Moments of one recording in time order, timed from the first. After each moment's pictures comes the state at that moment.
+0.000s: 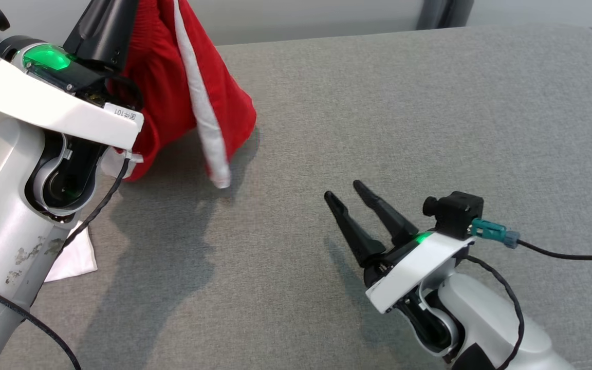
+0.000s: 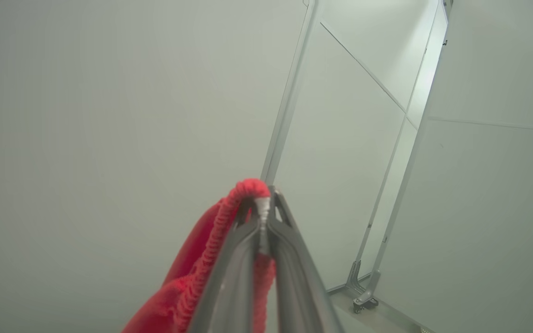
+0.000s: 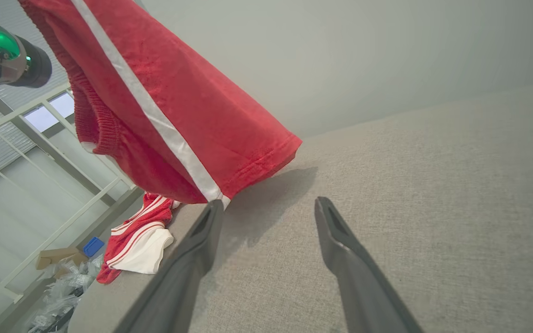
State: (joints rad) left arm -0.89 0.51 -0.63 0.16 -1.15 -0.12 -0.26; right arm -0.55 -0.17 0.78 0.39 0.91 0.13 -0.26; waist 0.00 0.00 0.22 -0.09
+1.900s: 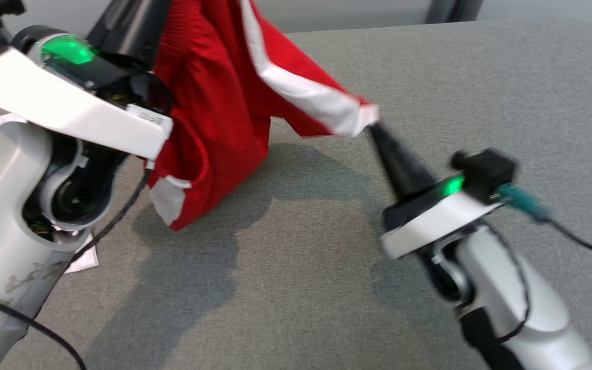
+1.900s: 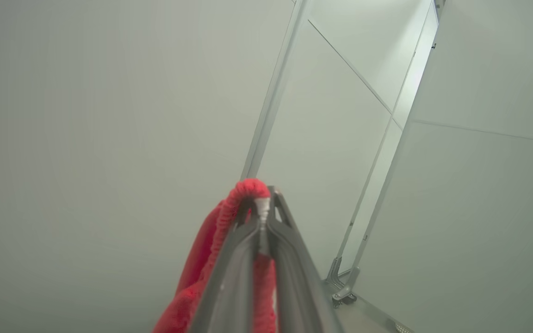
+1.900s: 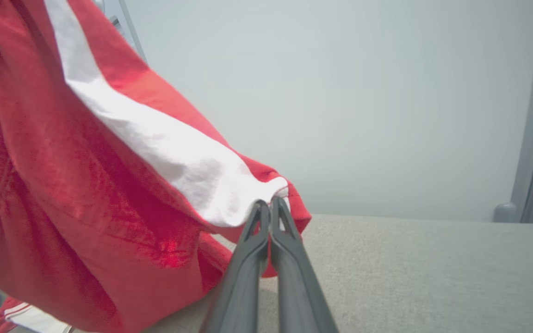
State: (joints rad) left arm -0.88 0.51 -0.63 -0.12 -1.19 0.08 -0.14; right arm -0.59 -0.07 0.56 0.41 0.52 0.13 -0.26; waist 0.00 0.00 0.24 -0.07
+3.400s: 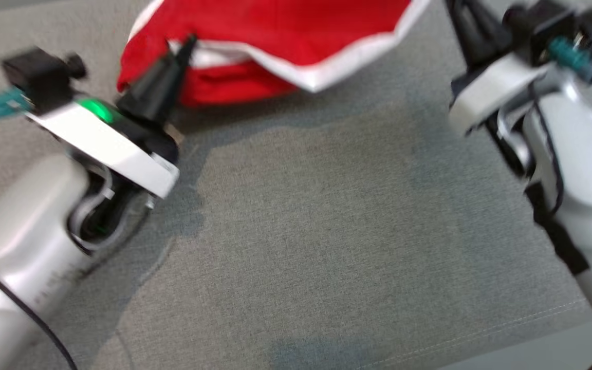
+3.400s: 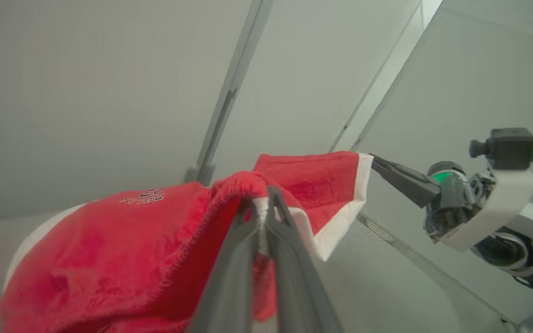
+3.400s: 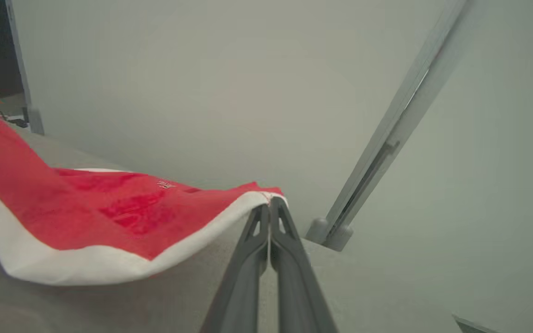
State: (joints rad) left arm -0.92 0.57 -0.88 0.24 -1.20 -0.12 -0.25; right arm -1.07 -0.22 0.54 0.71 0.27 0.13 -0.26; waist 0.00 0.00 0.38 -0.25
